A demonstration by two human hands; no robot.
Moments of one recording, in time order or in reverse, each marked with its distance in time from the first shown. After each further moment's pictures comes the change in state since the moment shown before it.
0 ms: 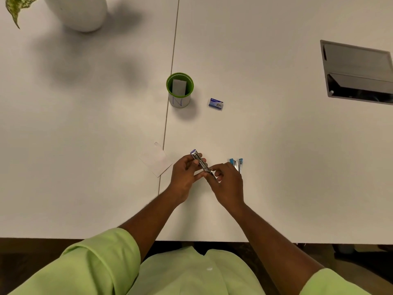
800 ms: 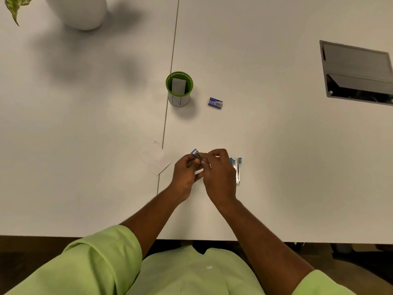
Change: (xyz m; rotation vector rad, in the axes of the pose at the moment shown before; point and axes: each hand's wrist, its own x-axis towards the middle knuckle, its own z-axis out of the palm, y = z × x) left_hand -0.001 0.001 0.007 0.022 0.018 -0.041; right_hand 0.003 -0.047 0.003 -0.158 0.097 -0.145
